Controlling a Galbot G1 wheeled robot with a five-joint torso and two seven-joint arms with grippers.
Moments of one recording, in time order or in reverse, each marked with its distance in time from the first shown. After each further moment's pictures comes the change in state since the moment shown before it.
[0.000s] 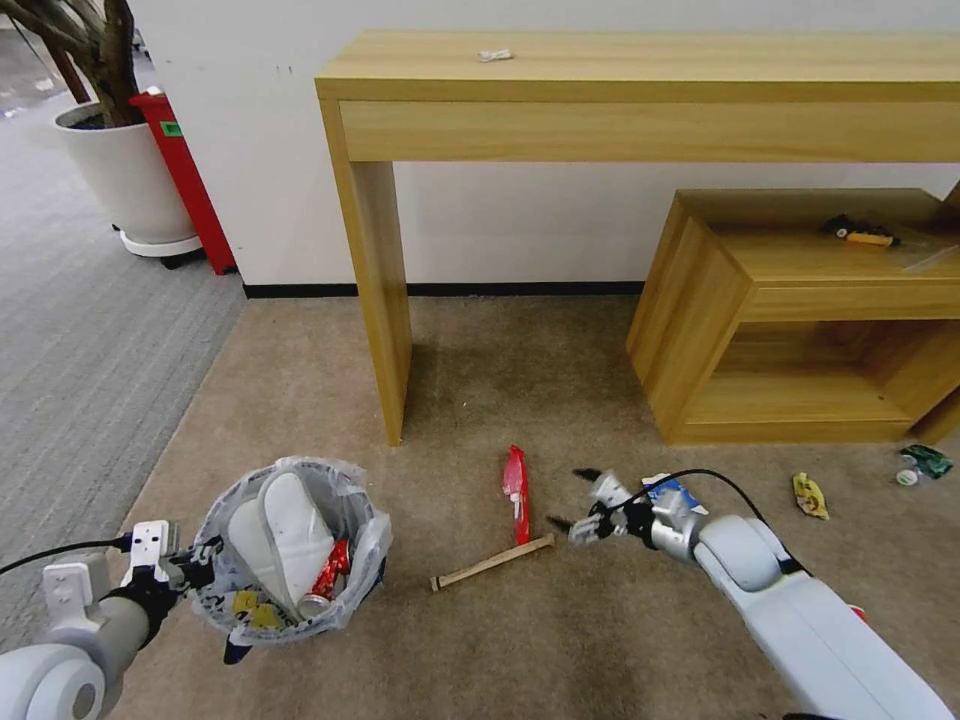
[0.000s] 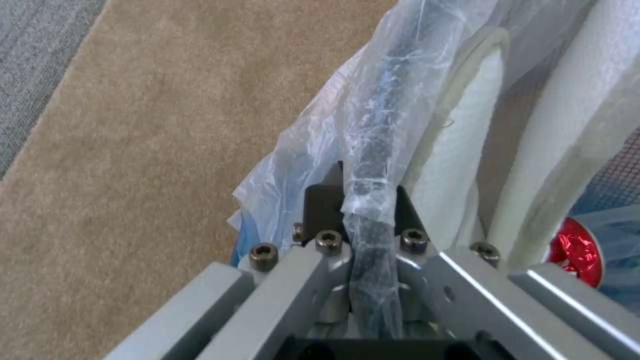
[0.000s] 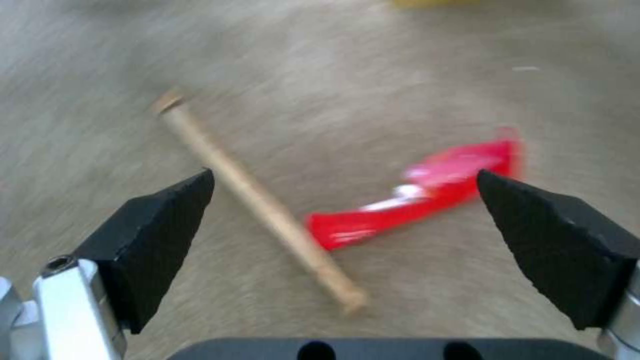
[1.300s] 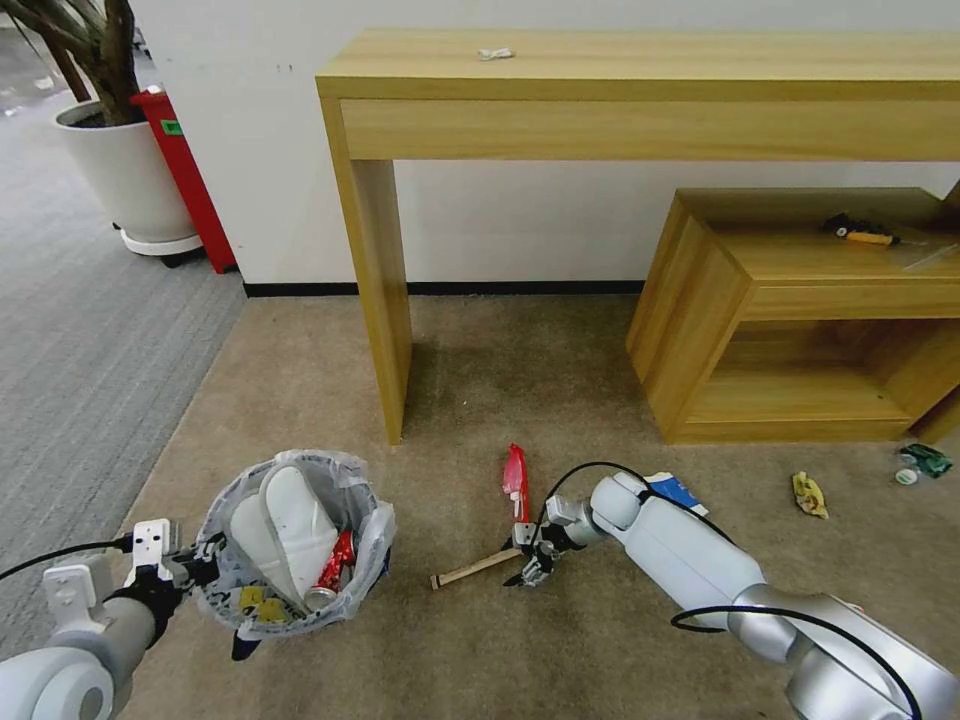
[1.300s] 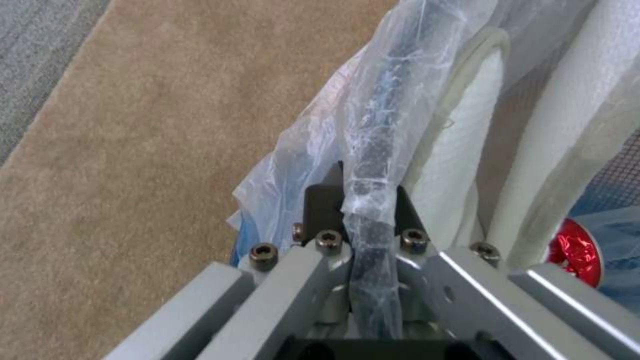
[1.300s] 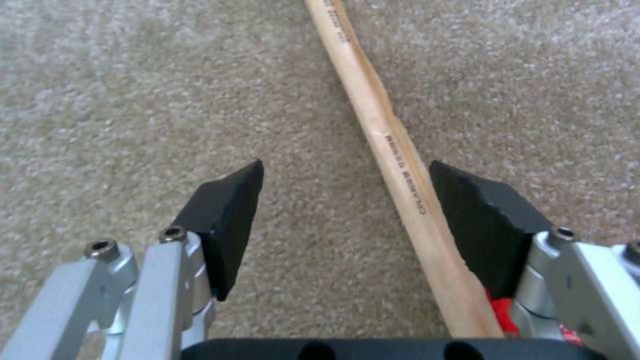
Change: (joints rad) left arm -0.005 -0.013 0.009 -0.022 -0.048 0.000 -0.054; right arm 0.416 0.320 -0.394 -0.673 -0.189 0.114 -0.259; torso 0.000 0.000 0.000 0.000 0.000
